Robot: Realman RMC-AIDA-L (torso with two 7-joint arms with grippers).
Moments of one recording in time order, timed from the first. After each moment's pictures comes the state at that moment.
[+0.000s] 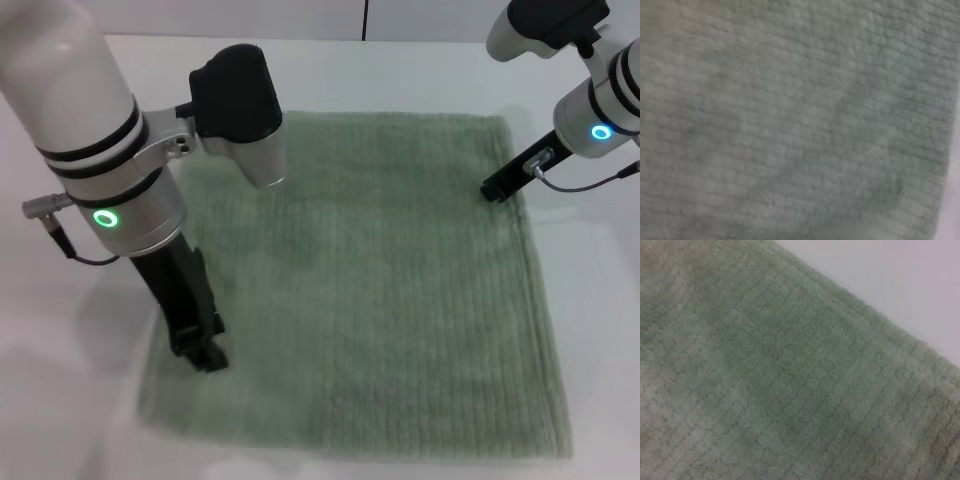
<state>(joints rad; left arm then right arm) -0.78 -2.07 1.50 1.18 2.55 1.84 -2.23 1.03 2.00 -1.21 -0.45 -2.61 -1.03 2.40</state>
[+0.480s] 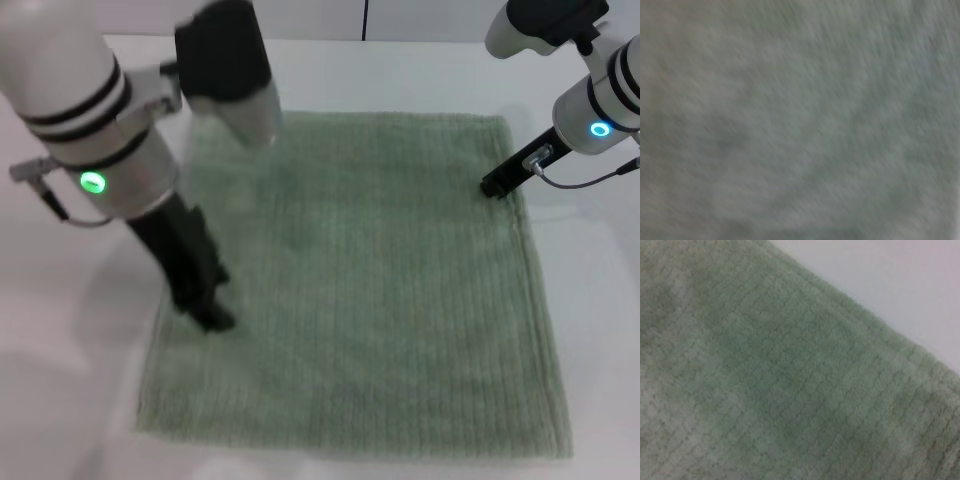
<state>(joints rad) -0.78 -2.07 1.44 1.29 2.59 1.86 -2.21 1.03 2.00 -1.21 -0.45 -2.61 -1.02 2.40</state>
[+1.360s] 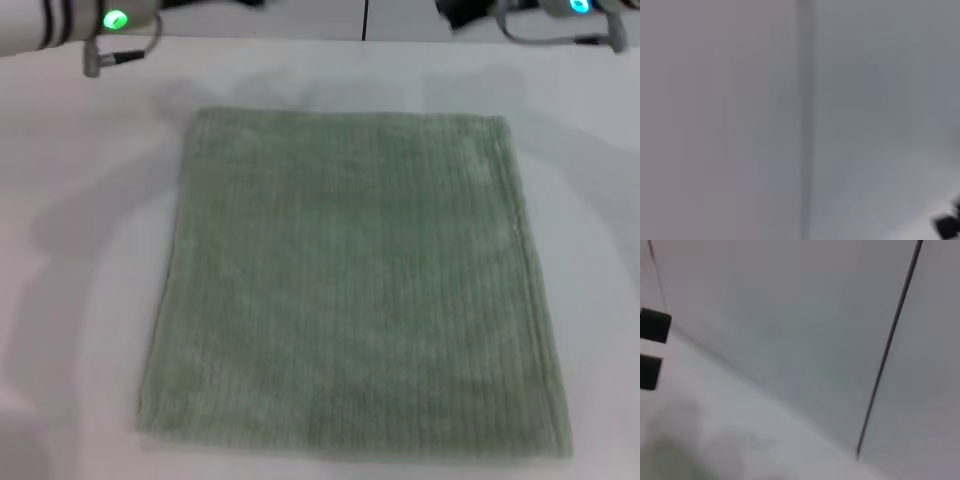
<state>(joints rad) -0.61 -2.07 1.23 1.08 1.92 0.83 -2.02 0.91 2.08 -1.16 -0.86 -2.46 -0.82 2.34</state>
